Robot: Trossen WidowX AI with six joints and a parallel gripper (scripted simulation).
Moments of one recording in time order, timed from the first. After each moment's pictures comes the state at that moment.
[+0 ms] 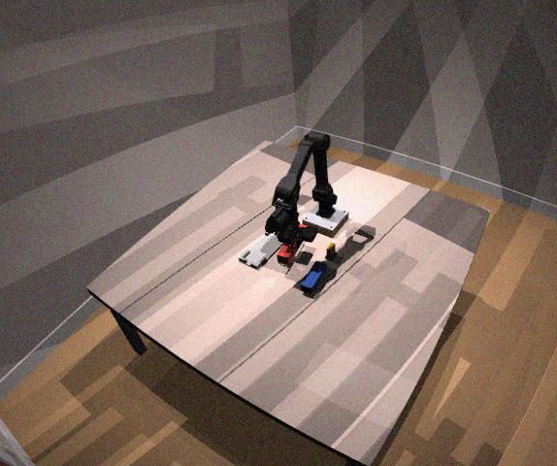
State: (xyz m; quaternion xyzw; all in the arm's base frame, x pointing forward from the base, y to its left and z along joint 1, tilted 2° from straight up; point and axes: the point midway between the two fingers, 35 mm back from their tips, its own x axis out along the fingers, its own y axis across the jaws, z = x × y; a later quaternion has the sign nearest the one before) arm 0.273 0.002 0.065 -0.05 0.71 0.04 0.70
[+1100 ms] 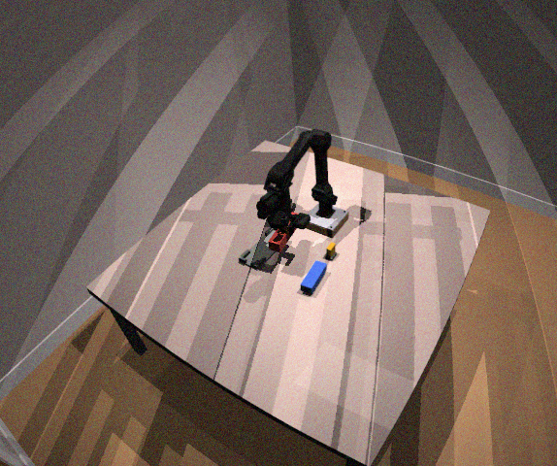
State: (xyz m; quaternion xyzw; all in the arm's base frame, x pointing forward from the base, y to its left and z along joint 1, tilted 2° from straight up) arm 0.275 -0.025 0.117 -0.04 0.70 0.03 0.71
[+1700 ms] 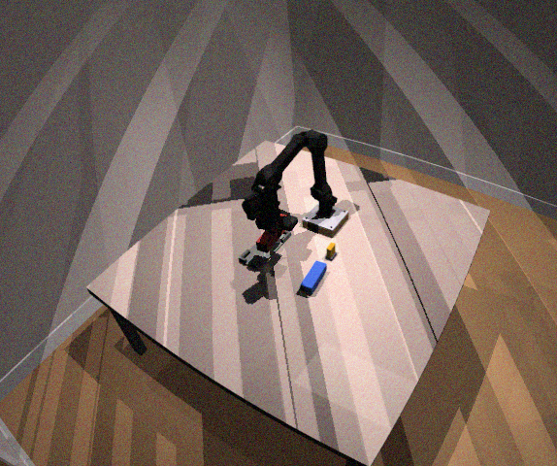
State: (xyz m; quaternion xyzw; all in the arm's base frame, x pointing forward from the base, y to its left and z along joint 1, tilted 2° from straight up) arm 0.277 -0.077 0.093 -0.03 0.70 0.02 0.71
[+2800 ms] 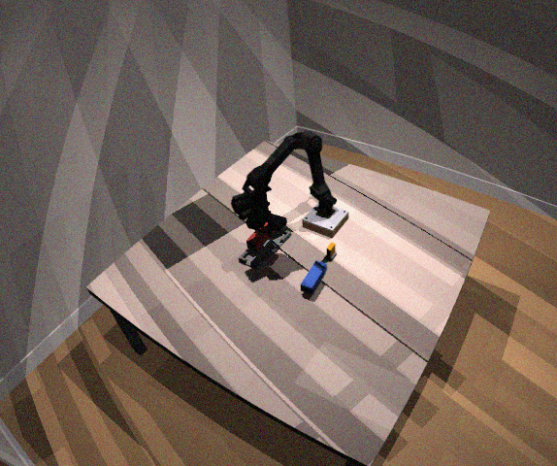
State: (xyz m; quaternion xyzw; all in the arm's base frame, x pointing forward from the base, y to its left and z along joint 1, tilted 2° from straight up) arm 0.263 -0.134 0.065 -0.02 0.71 0.00 0.71
